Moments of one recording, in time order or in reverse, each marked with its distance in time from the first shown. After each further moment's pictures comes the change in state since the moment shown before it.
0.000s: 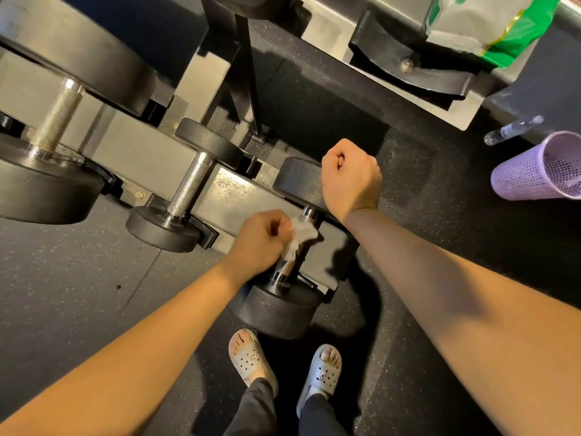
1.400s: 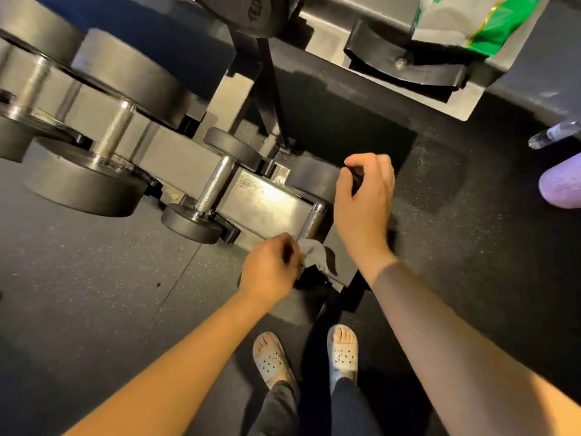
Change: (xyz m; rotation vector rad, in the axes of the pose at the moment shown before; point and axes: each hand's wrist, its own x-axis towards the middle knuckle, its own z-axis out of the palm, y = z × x) left_hand -0.063 0.008 0.033 0.328 0.231 -0.040; right_hand -0.061 -0.005 -0.034 0.260 0.098 -0.013
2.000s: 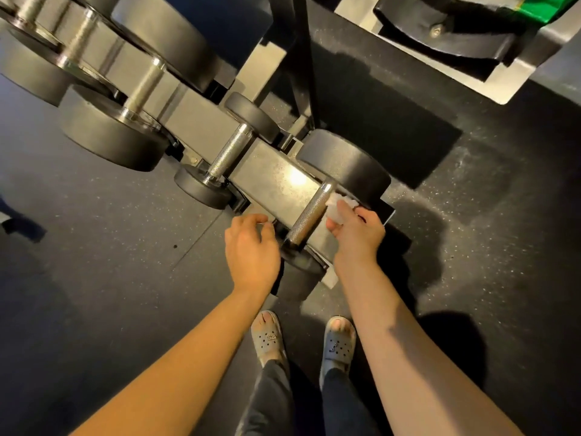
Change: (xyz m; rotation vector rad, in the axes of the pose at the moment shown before) left_hand -0.024 -0.006 0.032 -0.163 0.556 -0.317; right_hand -0.043 0.061 0.025 0.848 -0.048 0.953
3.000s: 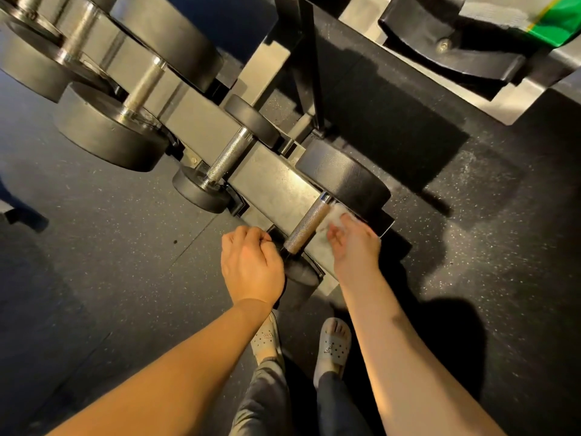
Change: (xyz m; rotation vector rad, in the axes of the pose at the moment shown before) left_hand -0.009 -0.002 0.012 0.171 0.098 0.088; right_hand 0.022 -0.002 -0.001 0.021 0.024 0.226
